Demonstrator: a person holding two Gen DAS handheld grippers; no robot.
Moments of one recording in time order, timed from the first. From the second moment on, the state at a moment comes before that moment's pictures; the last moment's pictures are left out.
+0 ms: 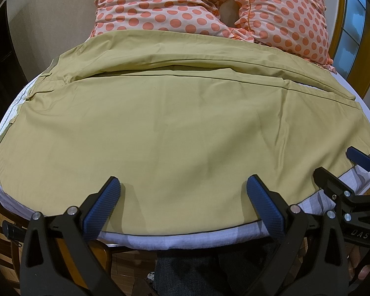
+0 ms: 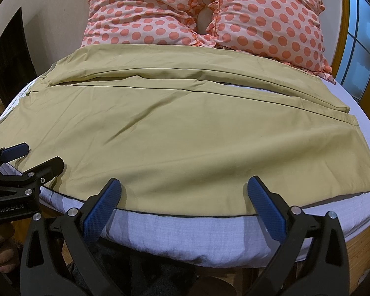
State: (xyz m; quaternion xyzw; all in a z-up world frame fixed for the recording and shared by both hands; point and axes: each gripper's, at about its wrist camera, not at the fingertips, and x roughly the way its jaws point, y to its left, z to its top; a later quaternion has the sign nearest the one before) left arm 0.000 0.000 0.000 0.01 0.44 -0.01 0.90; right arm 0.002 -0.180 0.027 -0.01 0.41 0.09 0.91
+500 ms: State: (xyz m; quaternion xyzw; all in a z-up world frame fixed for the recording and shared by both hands) left arm 0.000 0.000 0.000 0.01 0.44 -0.01 0.90; right arm 0.002 -0.179 0.026 -0.01 0.41 0.09 0.91
